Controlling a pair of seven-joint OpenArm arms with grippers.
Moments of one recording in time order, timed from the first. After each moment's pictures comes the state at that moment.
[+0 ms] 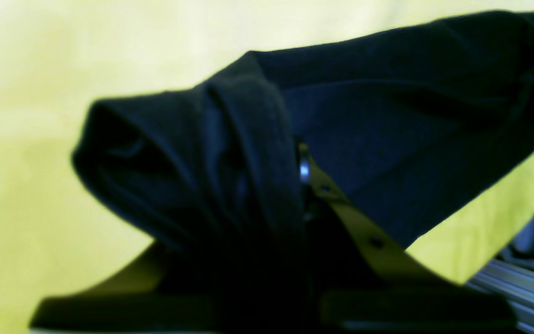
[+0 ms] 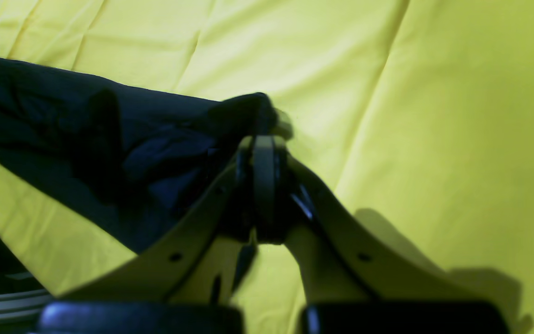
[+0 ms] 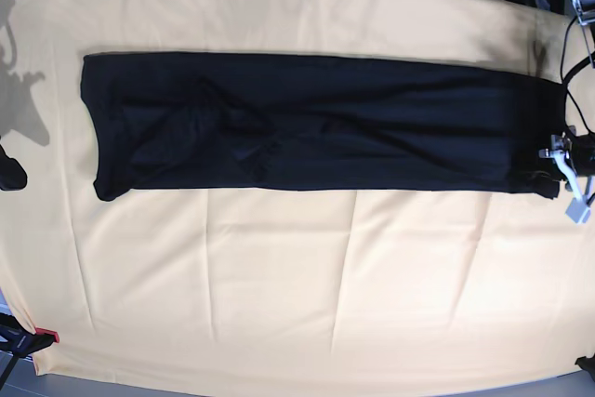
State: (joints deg) left arm -15.7 -46.0 -10.0 61.7 -72.0 -40.5 77.6; right arm 1.7 41.8 38.2 82.2 78.9 40.7 -83.3
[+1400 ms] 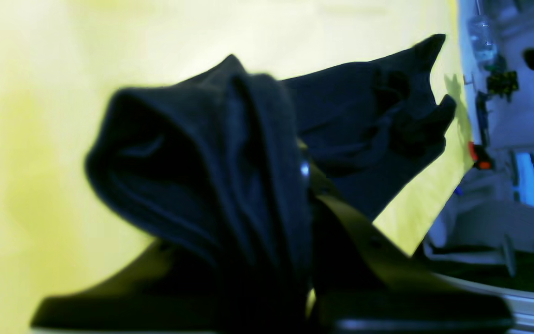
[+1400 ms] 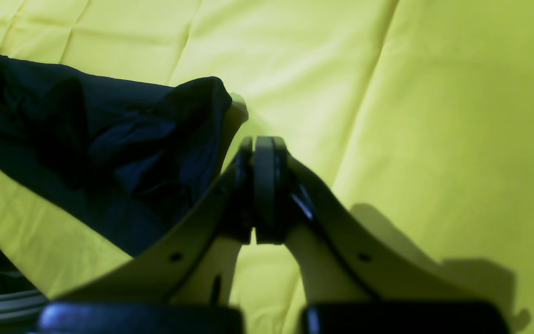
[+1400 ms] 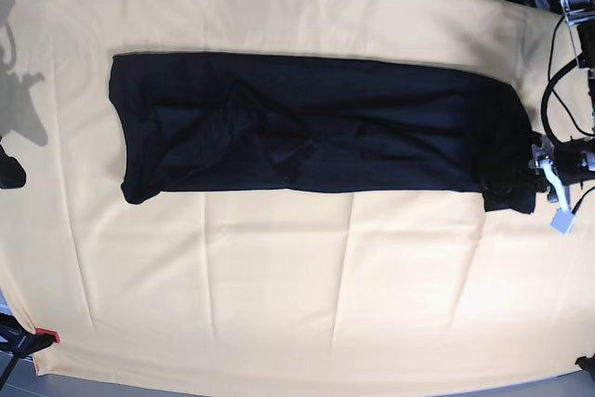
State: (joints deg) left arm -15.5 -40.2 -9.9 65.7 -87.3 -38.1 81.5; right arm 1.7 41.7 38.2 82.2 77.0 40.7 -83.0
